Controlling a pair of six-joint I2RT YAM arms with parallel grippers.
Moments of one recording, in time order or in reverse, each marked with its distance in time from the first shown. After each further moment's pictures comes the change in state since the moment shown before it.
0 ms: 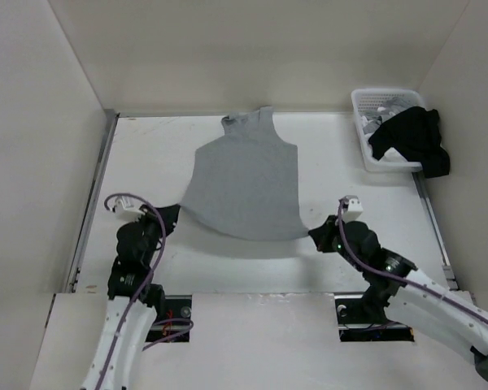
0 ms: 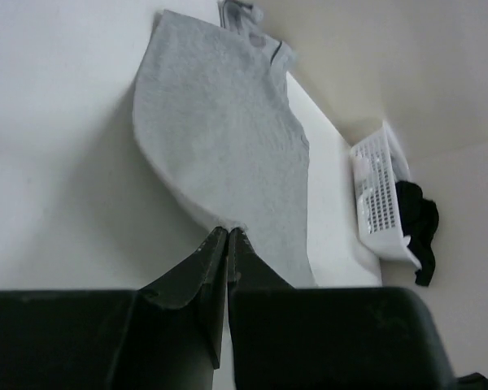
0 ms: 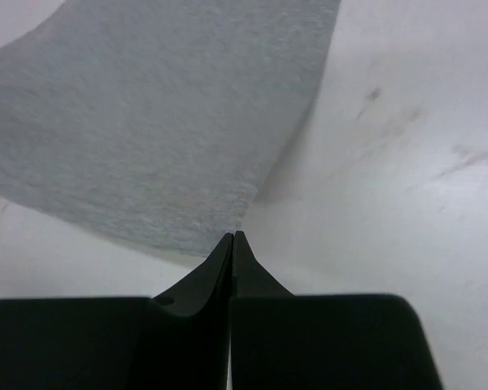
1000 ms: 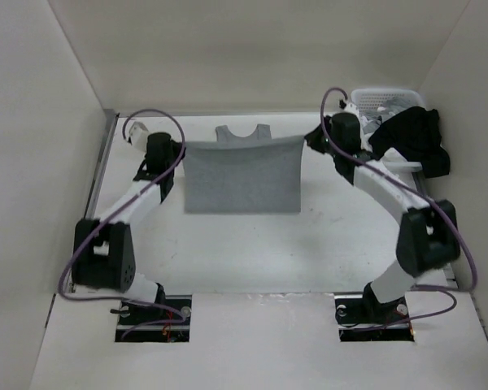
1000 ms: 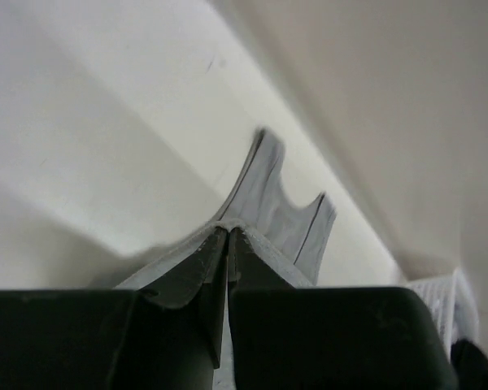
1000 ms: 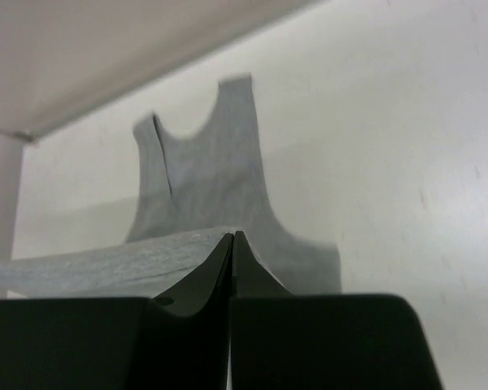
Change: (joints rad) left arm -0.085 1.015 0.599 0.192 -0.344 -0.089; right arm -0.436 0.911 0.748 0.220 -0.196 0.026
